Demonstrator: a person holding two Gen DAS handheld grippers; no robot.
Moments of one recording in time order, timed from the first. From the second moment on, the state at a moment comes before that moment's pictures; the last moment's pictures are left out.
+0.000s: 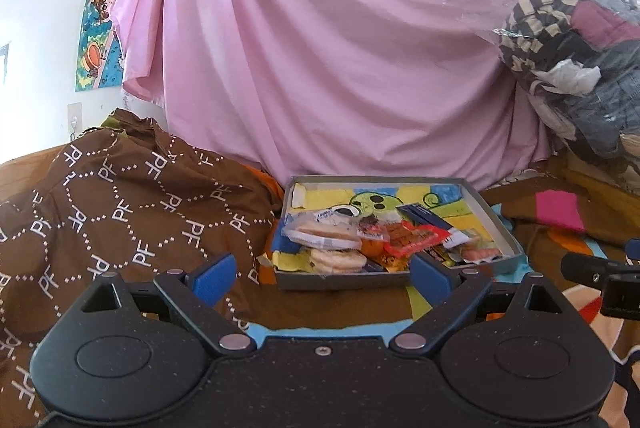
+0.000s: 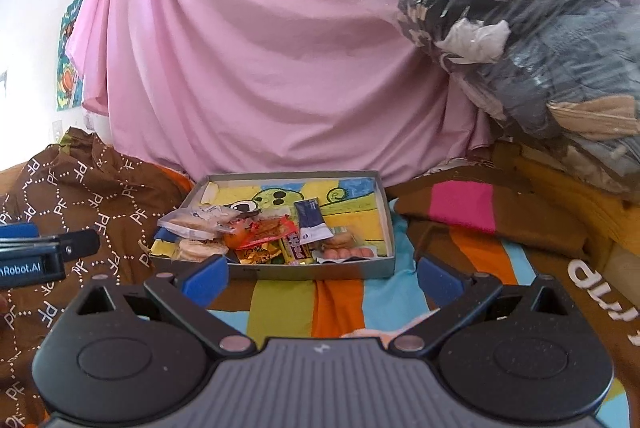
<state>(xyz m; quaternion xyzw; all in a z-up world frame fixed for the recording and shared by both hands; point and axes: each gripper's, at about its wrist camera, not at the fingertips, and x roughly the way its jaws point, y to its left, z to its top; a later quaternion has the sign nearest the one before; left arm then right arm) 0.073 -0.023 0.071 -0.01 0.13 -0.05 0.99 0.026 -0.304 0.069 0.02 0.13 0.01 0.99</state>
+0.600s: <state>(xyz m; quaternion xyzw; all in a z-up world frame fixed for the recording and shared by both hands) 0.024 -0.016 0.048 -0.02 0.14 -0.01 0.99 -0.022 -0.307 0.050 0.04 0.12 0.00 0.99</state>
